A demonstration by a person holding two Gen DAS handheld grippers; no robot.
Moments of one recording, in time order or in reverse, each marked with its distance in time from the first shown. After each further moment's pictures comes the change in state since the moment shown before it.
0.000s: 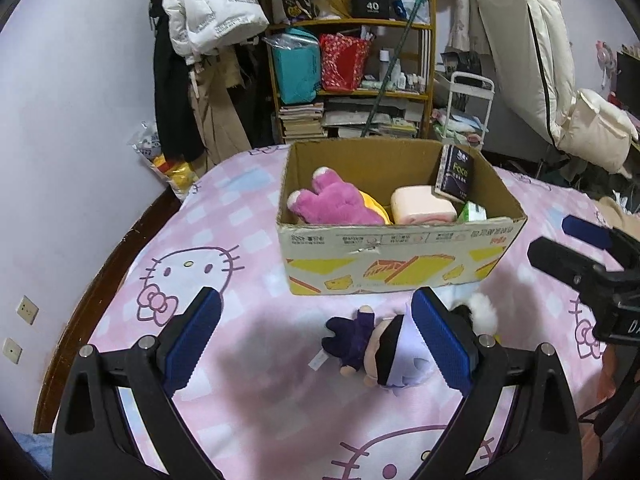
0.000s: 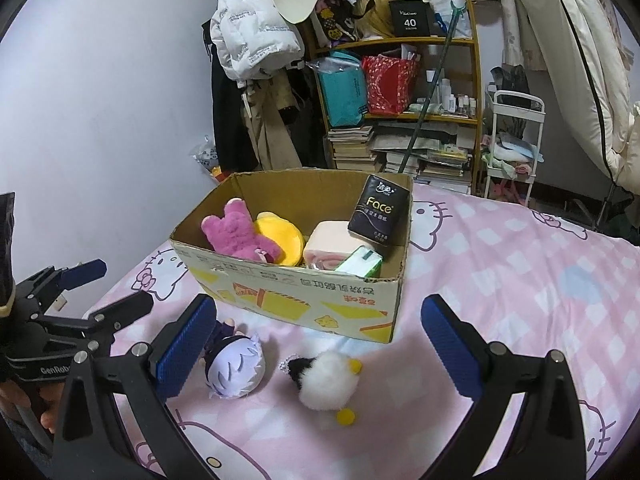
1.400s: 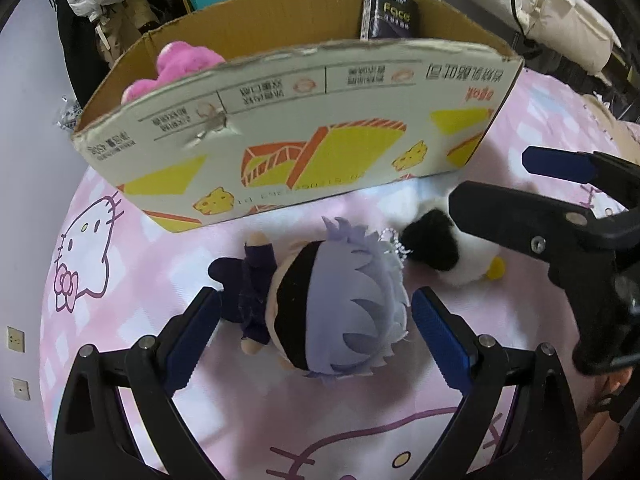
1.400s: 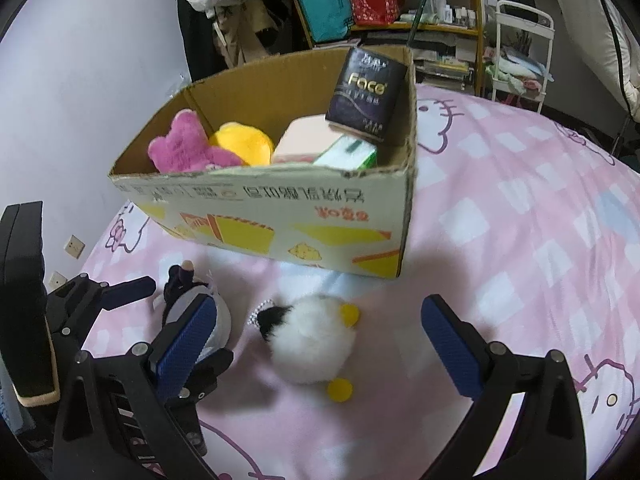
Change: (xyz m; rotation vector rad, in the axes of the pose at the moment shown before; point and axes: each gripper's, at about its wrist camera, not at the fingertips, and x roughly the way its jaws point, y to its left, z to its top) left arm 0.095 -0.069 -0.035 0.192 0.334 -0.113; right arm 0.073 -0.017 -0.029 0.095 0.306 0.006
